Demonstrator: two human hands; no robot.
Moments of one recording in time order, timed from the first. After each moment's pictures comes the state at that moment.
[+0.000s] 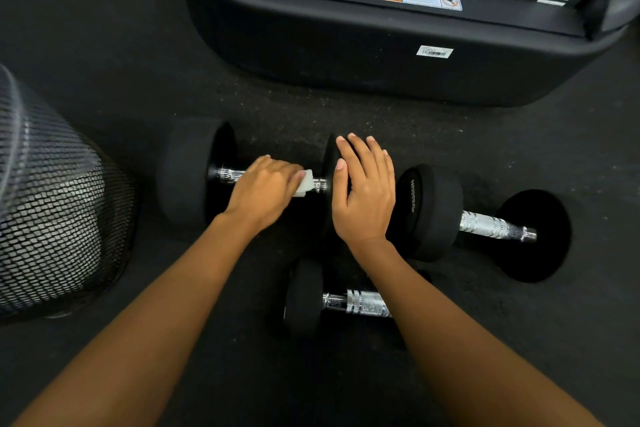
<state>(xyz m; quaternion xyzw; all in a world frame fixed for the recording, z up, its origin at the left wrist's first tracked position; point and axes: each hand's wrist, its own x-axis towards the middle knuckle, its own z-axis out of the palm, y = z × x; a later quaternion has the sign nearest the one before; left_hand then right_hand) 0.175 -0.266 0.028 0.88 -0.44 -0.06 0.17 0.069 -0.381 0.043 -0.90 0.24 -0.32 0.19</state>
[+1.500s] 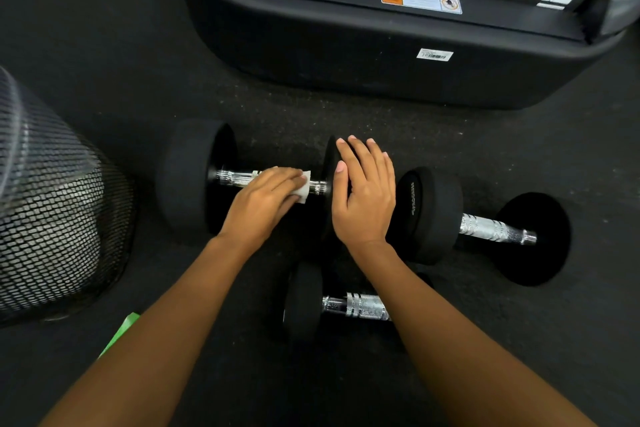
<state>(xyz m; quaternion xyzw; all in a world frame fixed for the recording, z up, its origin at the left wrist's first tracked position) 0.162 -0.246 0.018 0.83 -0.49 0.03 0.27 0.070 -0.381 0.043 -0.90 0.25 -0.32 0.18</state>
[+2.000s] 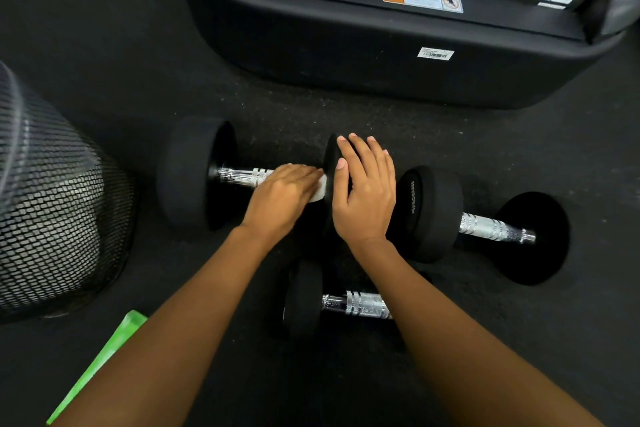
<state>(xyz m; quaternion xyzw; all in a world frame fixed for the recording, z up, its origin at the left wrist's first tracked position) 0.154 -0.273 0.028 0.85 -0.48 -0.03 0.21 0.070 -0.382 0.043 -0.90 0.25 -0.31 0.18</state>
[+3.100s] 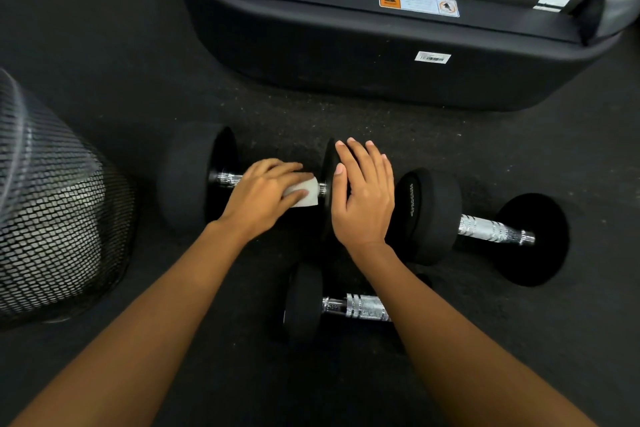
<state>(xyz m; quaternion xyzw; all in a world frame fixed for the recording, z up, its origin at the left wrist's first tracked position) 0.175 -0.256 0.038 0.86 -0.46 -0.09 0.19 0.069 -0.381 0.043 -0.90 0.24 -0.32 0.18</state>
